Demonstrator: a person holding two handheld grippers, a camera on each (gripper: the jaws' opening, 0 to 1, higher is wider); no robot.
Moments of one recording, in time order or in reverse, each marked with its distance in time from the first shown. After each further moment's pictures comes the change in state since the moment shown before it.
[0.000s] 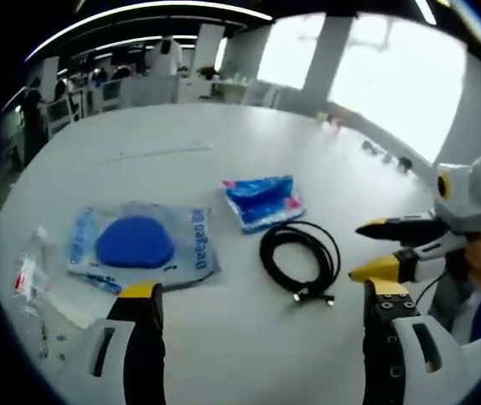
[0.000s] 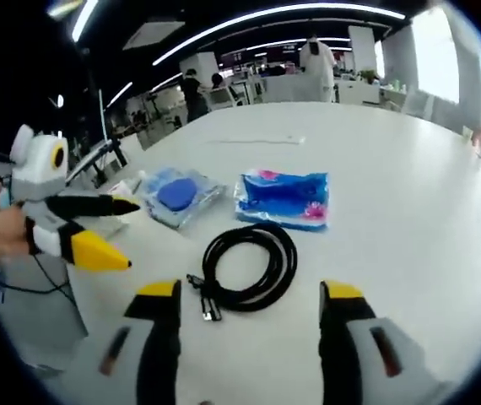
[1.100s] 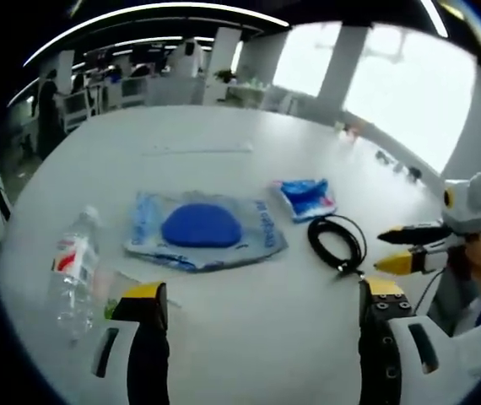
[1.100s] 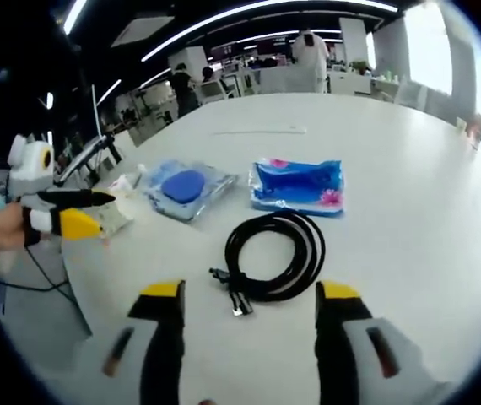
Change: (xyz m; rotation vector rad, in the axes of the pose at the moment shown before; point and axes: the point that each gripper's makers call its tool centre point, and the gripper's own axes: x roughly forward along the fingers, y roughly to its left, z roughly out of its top) left arm -0.048 0.069 -0.007 -0.025 -0.021 0.036; right arm 0.003 0.025 -0.009 0.032 0.041 -0.048
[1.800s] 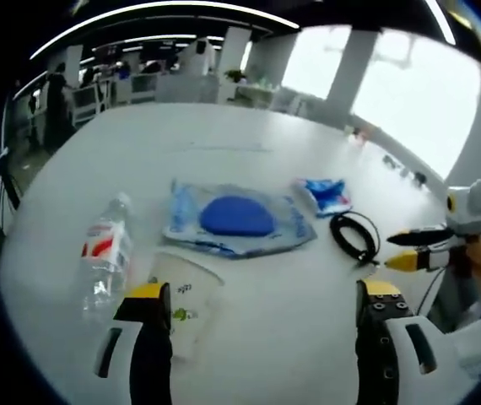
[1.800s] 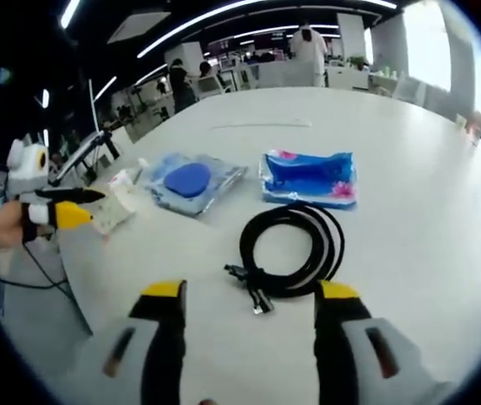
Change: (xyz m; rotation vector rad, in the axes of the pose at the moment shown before) left arm -0.028 0.049 -0.009 -0.032 -0.004 0.023; right arm 0.010 0.021 -0.007 0.008 0.026 -0.016
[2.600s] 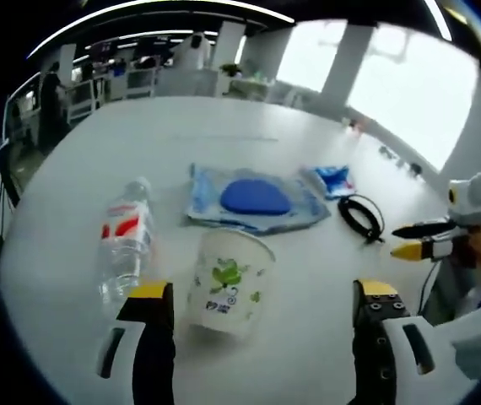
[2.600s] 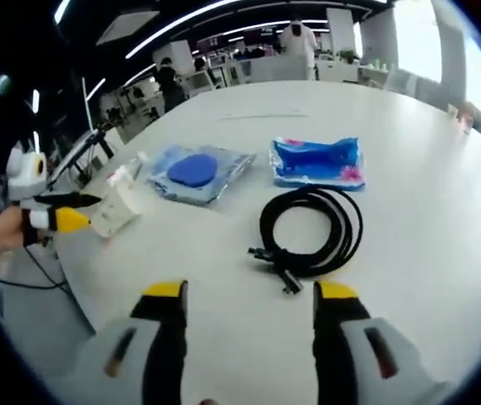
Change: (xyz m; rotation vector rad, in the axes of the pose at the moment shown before) left arm -0.012 0.029 -0.021 0.032 0.041 -0.045; right arm 0.000 0.026 -0.020 0.052 0.019 -0.045
